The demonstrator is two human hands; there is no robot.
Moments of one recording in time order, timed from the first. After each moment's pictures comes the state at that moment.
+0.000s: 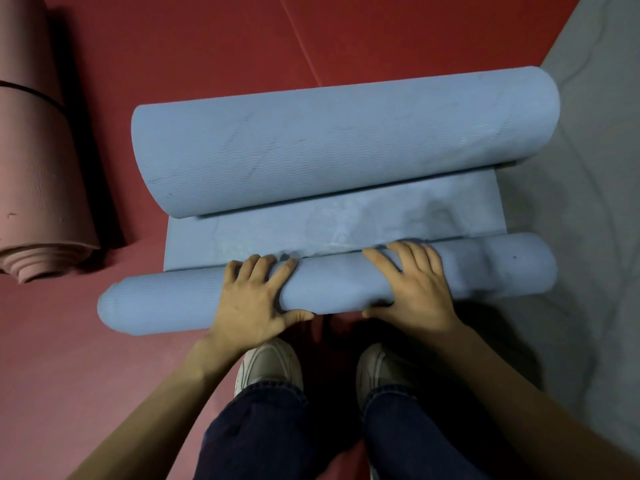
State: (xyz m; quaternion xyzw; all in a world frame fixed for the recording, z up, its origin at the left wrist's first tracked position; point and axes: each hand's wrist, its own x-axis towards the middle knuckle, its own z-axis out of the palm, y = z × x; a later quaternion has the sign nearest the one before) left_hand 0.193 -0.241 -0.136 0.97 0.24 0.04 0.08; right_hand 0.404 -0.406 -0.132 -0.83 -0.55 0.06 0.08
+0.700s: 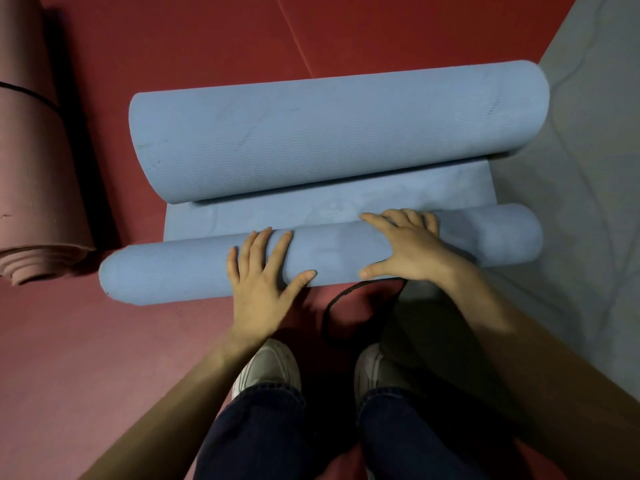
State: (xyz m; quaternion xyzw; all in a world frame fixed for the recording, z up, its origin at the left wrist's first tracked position) left_hand 0.220 -0.252 -0.142 0.89 0.40 0.10 0.19; right_hand 0.454 -0.354 -0.102 -0.82 -0.51 0.27 -0.02
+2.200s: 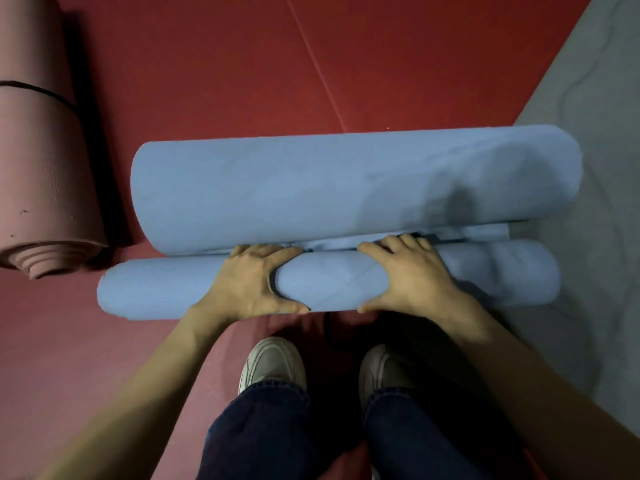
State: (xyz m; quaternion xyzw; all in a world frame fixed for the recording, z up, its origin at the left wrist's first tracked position) left_hand 0.205 -0.204 -0.115 0.95 0.24 -0.06 0.20; right_hand 0.415 -0.368 -0.087 -0.79 -0.56 0.22 -0.07
